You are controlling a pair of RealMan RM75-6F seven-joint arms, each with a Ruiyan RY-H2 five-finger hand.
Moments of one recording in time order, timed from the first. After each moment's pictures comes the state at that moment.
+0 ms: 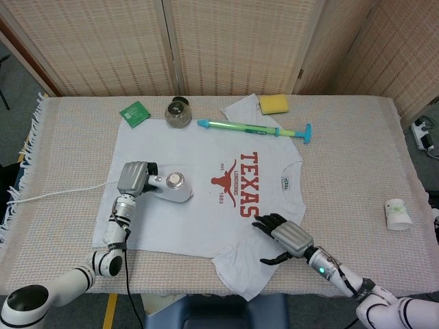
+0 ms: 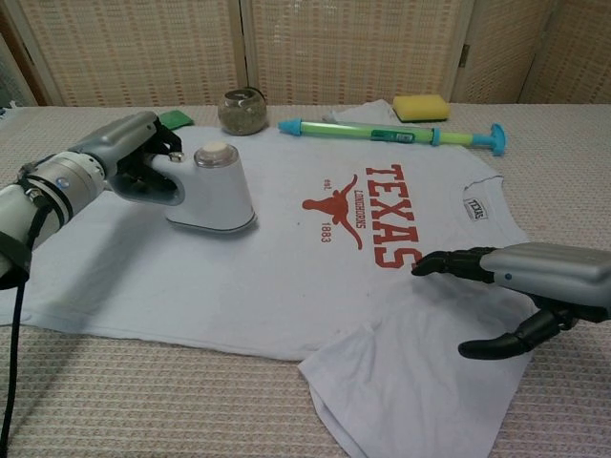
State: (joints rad) left arm -0.79 -1.88 -0.32 -0.79 1.20 0.97 -0.07; right arm 0.58 -1.42 -0.07 -1.43 -1.62 0.85 0.11
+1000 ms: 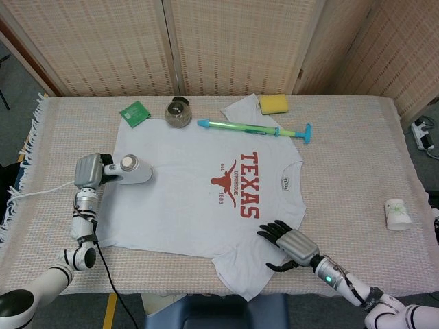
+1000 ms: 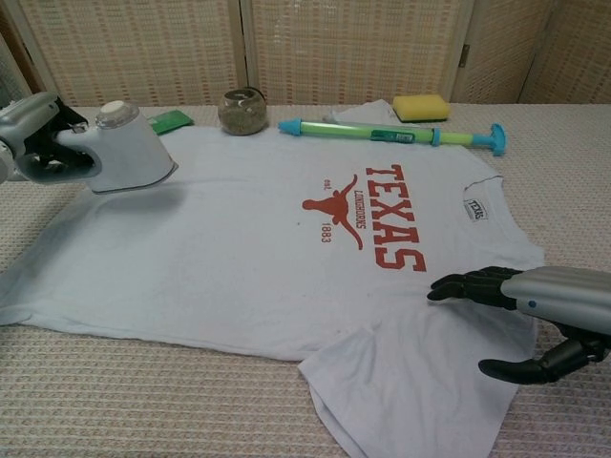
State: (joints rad) left arm -0.73 -1.81 -0.36 -0.65 1.15 0.96 -0.20; right arm 0.56 -1.39 -0.15 -1.44 -1.64 0.91 0.13
